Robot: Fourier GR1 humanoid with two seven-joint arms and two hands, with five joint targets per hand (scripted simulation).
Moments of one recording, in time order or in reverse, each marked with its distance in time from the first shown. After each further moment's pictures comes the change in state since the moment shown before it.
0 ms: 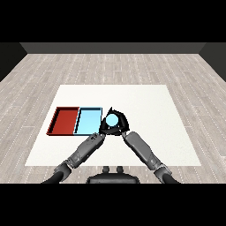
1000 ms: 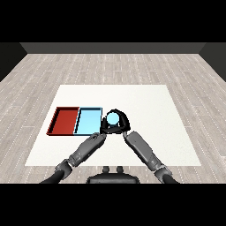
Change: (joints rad) left arm -0.033 -0.009 -0.026 0.037 0.009 0.175 -0.013; right arm 0.011 -0.001 -0.022 -0.032 0.000 0.015 0.033
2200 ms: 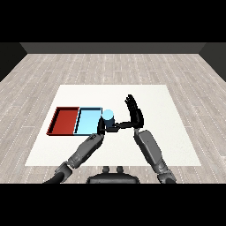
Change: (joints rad) left arm 0.046 -0.010 0.079 0.033 -0.015 0.005 -0.005; right arm 0.080 -0.032 -0.210 -0.172 -0.041 0.103 0.057
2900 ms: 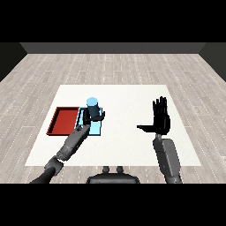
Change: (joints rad) left arm -0.085 0.168 0.178 0.082 -0.053 -0.048 0.086; right arm 0.219 -0.110 -0.221 -0.241 -0.141 0.103 -0.042
